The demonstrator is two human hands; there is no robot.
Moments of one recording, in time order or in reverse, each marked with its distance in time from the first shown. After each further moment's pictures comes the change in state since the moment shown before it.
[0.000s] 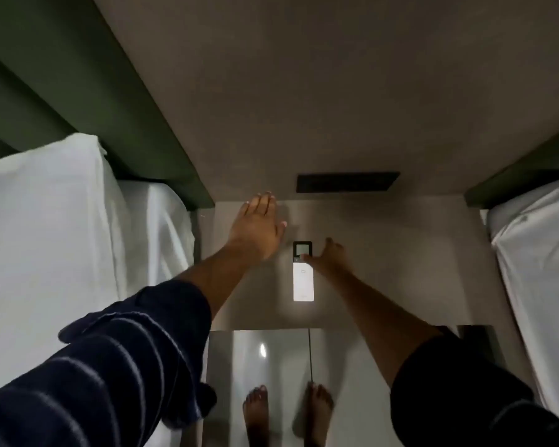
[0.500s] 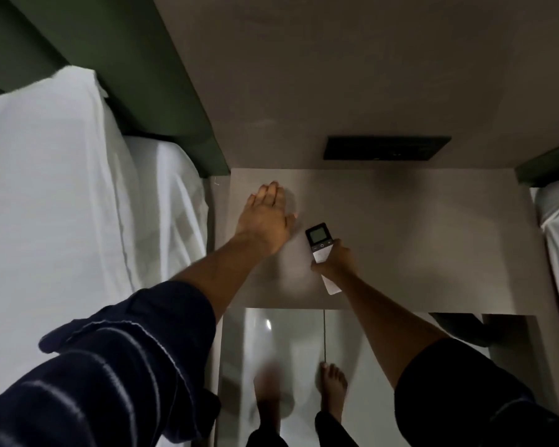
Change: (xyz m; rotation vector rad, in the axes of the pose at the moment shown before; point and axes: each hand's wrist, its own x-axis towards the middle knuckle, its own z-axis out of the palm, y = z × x) left_hand -0.009 -0.037 0.051 -0.033 -0.118 -0.066; right_hand 0.008 0.022 0.085 0.037 -0.065 0.012
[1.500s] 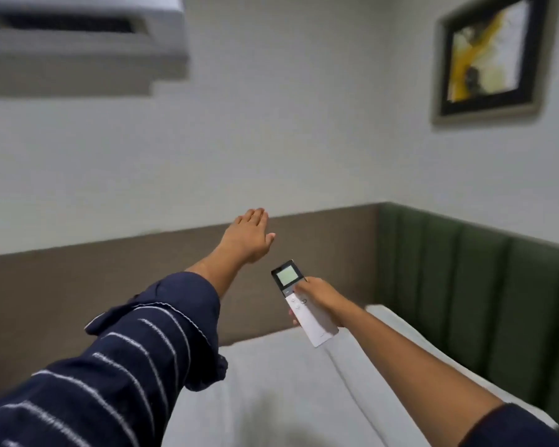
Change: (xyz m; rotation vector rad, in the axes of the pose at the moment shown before) left_hand -0.870 -0.152 -0.353 0.178 0.597 -1.309; right_hand -0.800 -0.407 -0.057 -0.075 -1.316 -1.170
